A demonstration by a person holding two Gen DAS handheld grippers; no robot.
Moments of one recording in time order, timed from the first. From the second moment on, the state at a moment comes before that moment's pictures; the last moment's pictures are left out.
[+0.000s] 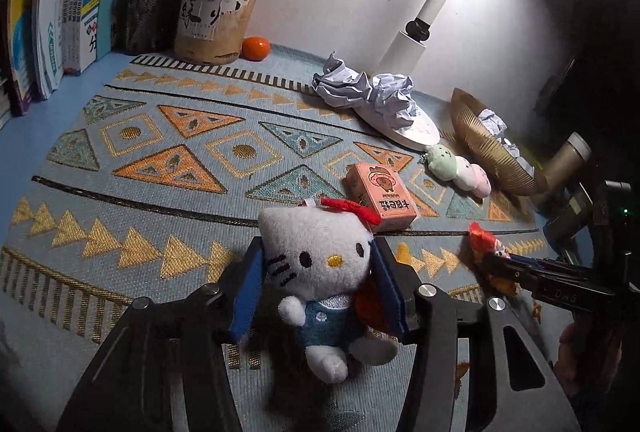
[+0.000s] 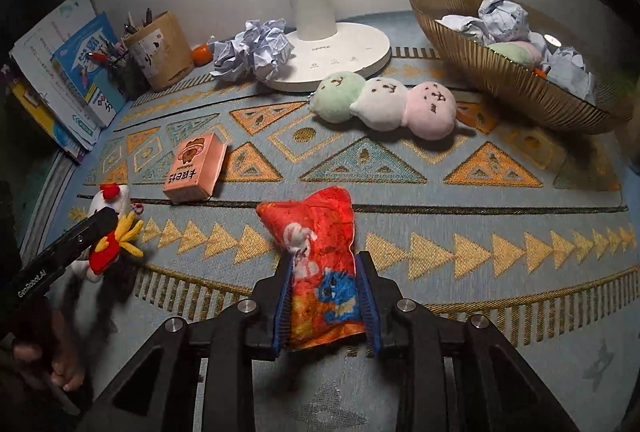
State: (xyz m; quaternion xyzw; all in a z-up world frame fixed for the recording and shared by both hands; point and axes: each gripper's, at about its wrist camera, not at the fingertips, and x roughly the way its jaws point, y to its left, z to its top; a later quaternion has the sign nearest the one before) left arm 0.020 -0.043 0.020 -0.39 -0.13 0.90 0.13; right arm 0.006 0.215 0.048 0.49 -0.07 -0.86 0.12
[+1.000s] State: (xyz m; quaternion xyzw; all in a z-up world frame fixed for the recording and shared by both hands) left arm 0.013 0.028 0.068 -0.37 -0.10 0.90 0.22; right arm 0.035 0.255 0.087 0.40 -0.08 -0.90 0.14
